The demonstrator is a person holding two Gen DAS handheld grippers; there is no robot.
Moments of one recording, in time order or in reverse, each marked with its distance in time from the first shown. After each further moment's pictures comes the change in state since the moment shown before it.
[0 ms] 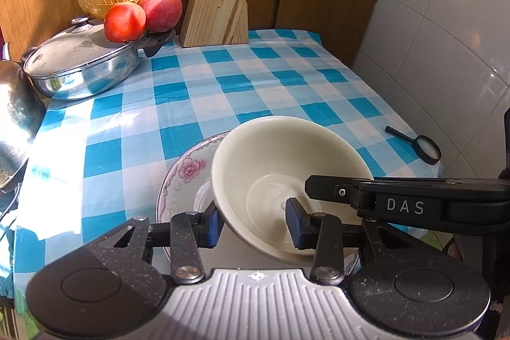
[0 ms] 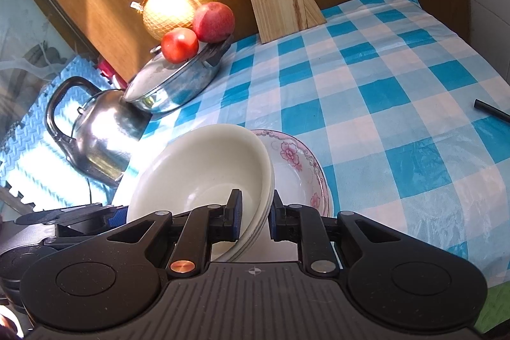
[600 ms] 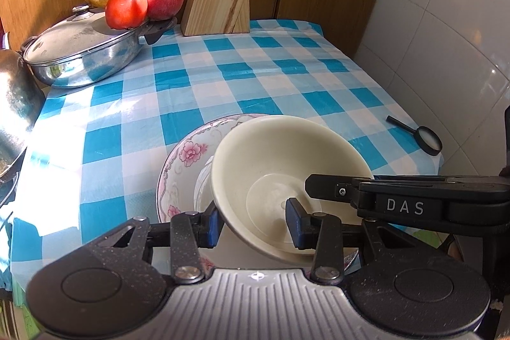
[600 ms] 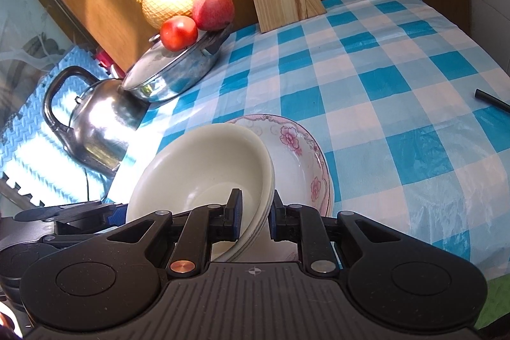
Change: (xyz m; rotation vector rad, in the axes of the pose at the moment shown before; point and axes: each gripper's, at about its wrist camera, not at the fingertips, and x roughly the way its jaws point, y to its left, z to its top) left arm 0.003 0.003 -0.007 -0.009 0.031 -0.003; right arm 0.004 0.000 -0.007 -0.007 0.030 -0.008
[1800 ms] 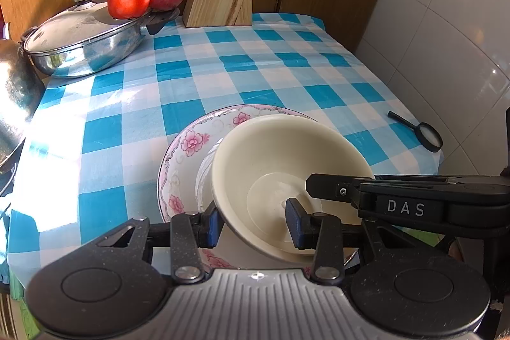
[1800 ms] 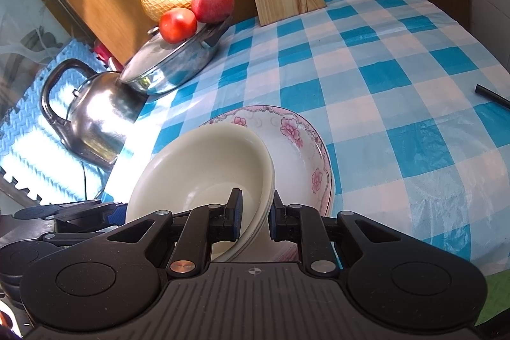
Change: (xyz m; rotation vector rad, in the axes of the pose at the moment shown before) left arm 0.003 0.002 -0.001 -0.018 0.020 -0.003; right arm 0.002 0.002 -0.002 -0.008 0.023 -0.010
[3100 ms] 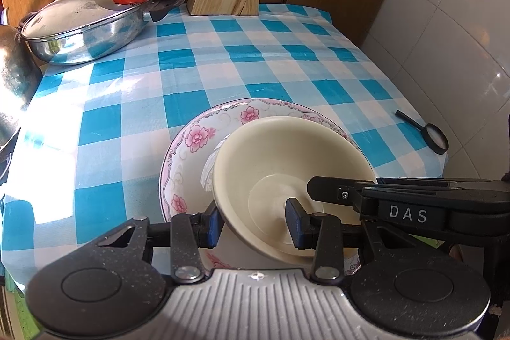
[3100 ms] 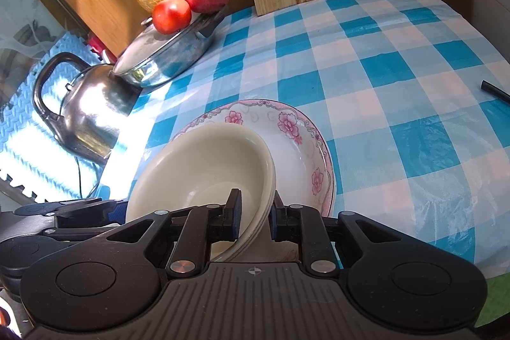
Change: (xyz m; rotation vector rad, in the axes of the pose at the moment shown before) left arm 0.010 0.005 0.004 -0.037 0.040 -0.006; right arm 0.010 0.001 0.006 0.000 0.043 -0.012
